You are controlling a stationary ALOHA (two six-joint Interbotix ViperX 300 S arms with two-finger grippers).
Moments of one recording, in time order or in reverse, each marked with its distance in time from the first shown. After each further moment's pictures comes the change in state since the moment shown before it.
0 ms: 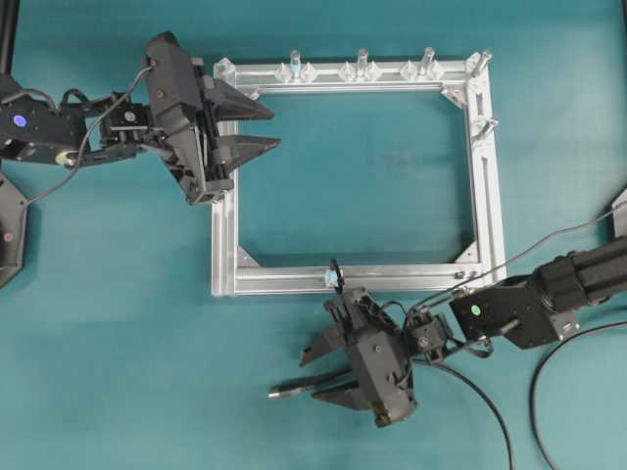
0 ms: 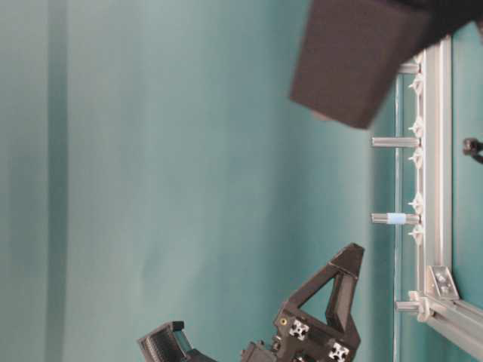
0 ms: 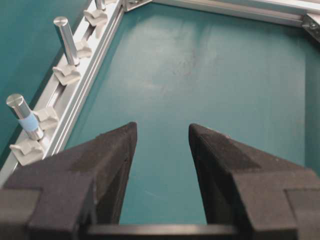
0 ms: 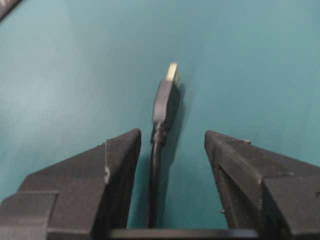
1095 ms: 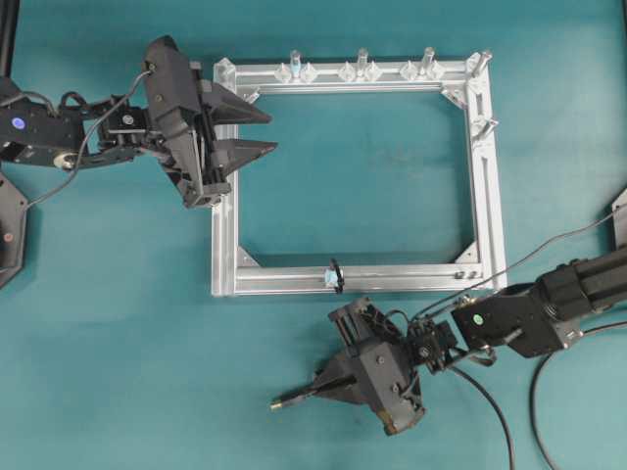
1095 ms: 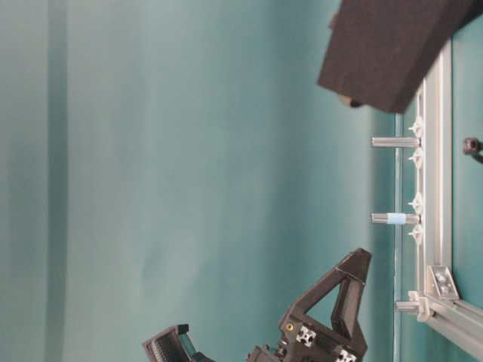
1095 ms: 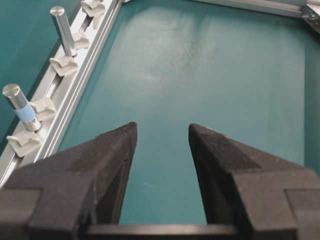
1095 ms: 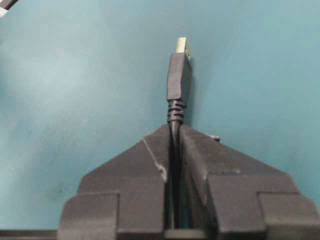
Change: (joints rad) left arm -0.005 0.000 0.014 0.000 0.002 0.000; right arm 0.025 -0.003 -0.006 0.000 0.143 0.003
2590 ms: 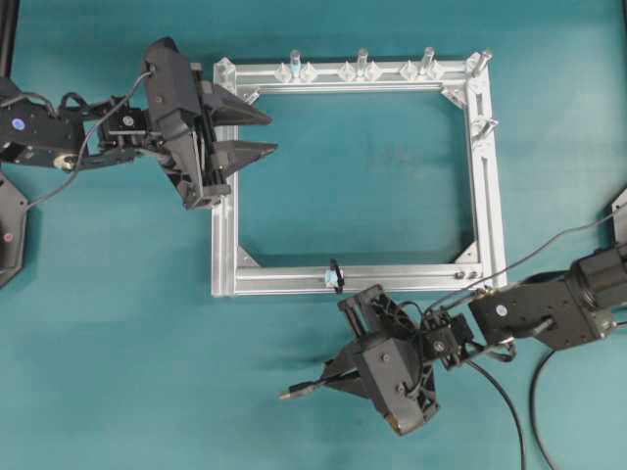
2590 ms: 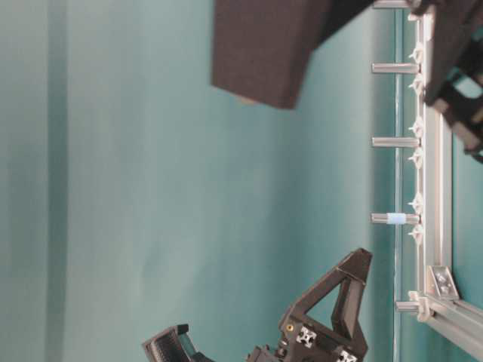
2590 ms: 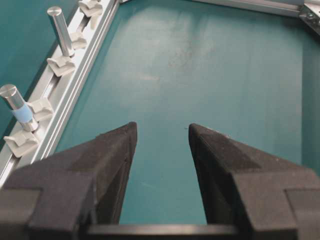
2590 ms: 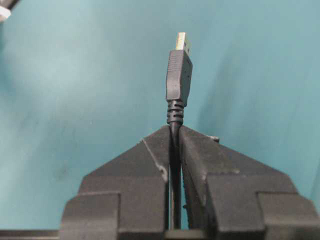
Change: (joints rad) left arm -0.008 0.000 0.000 0.000 0.000 0.000; right arm -0.003 -0.153 0.023 0.000 0.097 -0.003
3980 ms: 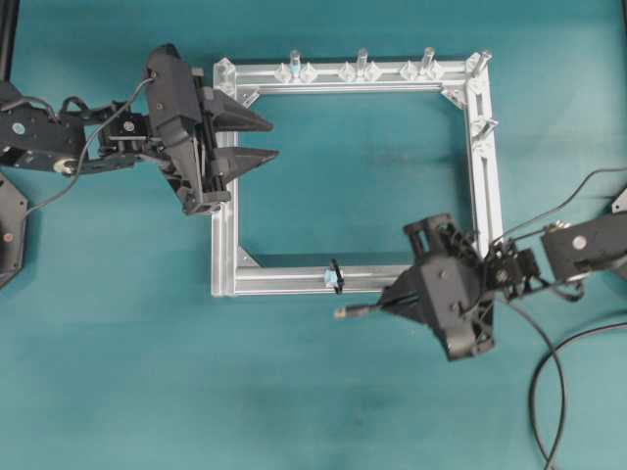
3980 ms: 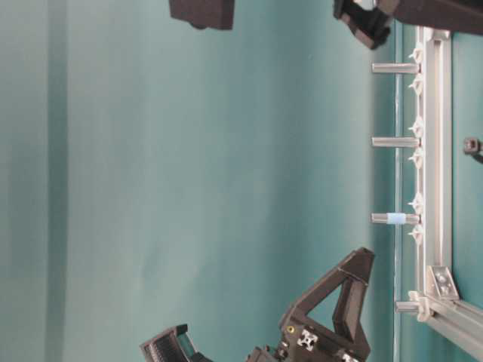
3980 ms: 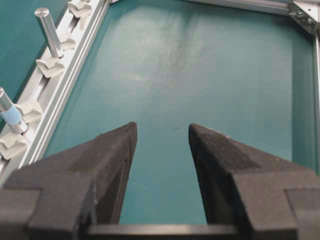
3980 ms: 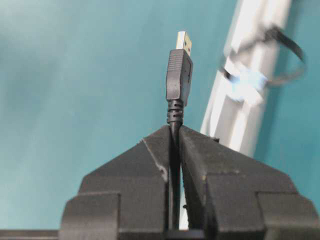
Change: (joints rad) left arm -0.015 0.000 -0.002 0.000 0.000 0.000; right arm -0.135 -0.301 0.241 -0.002 0.184 0.000
